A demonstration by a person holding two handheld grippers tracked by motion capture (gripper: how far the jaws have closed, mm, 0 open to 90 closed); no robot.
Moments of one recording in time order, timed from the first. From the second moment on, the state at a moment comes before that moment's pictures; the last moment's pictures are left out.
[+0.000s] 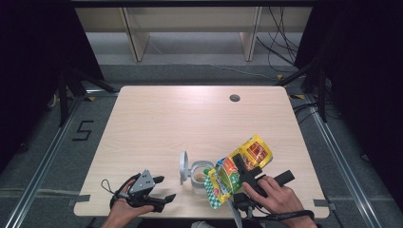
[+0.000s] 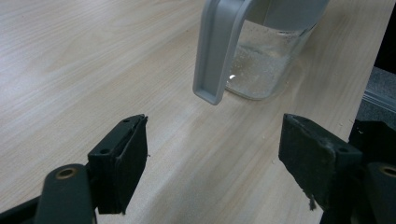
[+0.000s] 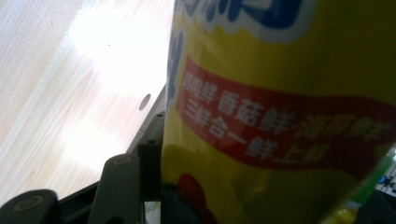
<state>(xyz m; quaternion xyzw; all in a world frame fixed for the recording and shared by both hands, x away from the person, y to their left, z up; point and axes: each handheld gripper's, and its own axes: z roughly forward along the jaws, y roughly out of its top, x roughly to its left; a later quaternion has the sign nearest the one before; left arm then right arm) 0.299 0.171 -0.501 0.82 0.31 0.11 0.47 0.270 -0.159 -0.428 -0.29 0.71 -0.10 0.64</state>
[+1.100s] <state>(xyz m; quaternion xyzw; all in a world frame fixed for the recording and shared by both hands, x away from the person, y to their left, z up) 0.300 0.172 -0.501 0.82 0.31 0.12 0.46 0.270 -0.164 -0.426 -0.29 0.71 -0.09 0.64</state>
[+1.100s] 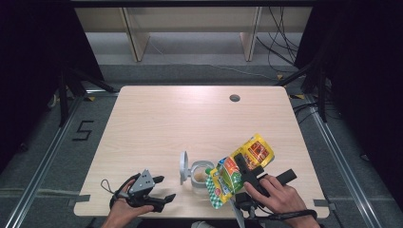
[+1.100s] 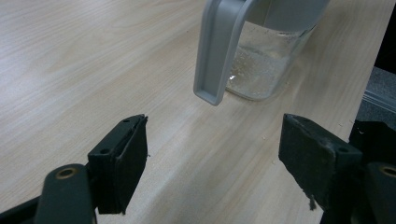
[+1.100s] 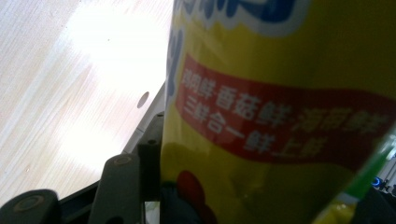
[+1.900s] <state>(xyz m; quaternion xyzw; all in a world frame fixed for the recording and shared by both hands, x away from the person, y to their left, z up) 0.300 0.172 -0.501 0.82 0.31 0.12 0.47 0.267 -0.163 -0.424 -0.30 0.71 -0.10 0.63</state>
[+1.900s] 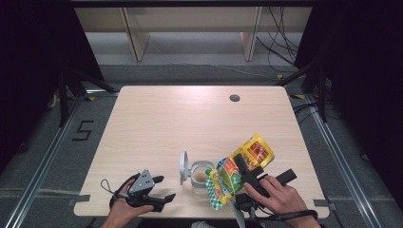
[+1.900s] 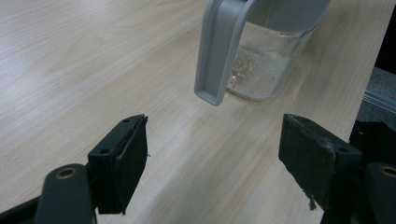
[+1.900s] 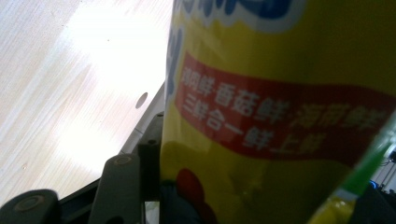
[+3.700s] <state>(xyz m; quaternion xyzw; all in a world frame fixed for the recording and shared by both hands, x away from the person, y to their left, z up) 0.300 0.172 -0.500 0.82 0.30 0.12 0.46 0.268 -0.166 -0.423 -0.30 0.70 -0.09 0.64</state>
